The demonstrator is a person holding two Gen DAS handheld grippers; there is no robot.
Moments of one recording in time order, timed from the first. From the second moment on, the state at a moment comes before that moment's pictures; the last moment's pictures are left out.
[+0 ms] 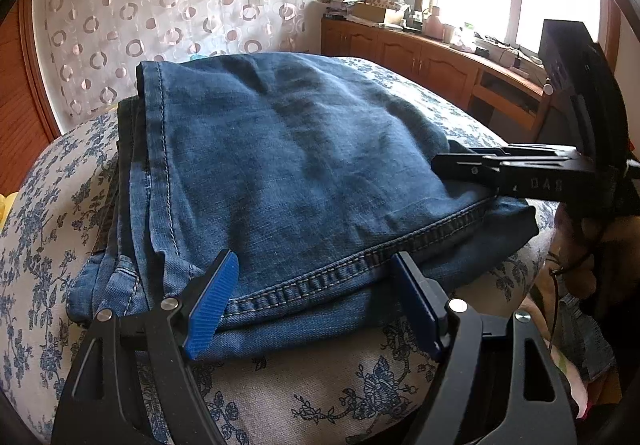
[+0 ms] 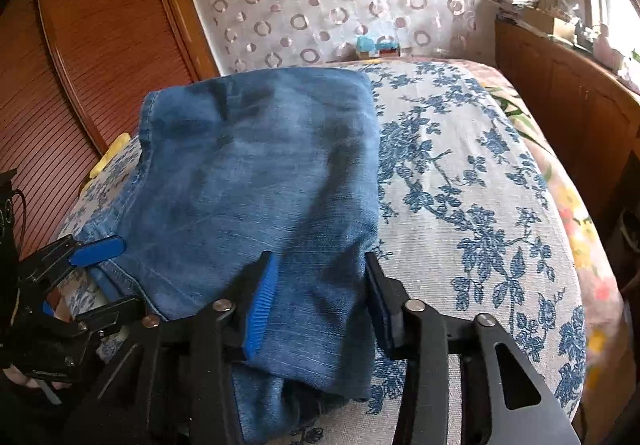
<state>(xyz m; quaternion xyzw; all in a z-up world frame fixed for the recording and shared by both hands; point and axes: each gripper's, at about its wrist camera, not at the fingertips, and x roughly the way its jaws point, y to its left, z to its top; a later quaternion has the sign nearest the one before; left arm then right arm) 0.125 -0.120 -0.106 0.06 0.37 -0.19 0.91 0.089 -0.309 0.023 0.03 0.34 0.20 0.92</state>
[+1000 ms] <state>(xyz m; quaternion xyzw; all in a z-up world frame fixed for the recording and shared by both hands) 0.085 -0.038 -0.058 0.00 0.33 -0.15 0.93 0.062 -0.244 0.112 -0.01 0.24 0.31 0.92</state>
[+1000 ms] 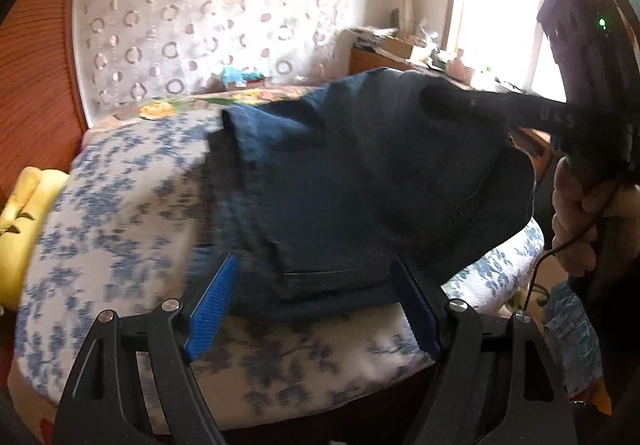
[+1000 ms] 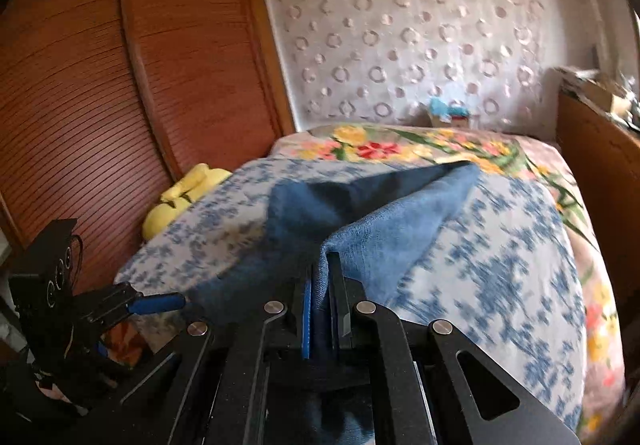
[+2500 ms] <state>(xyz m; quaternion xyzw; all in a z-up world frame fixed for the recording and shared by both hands) 0.101 0.024 -0.042 -0.04 0.30 -0.11 0.95 0.080 -0.179 0.120 -0.09 0.27 0.28 0.92</state>
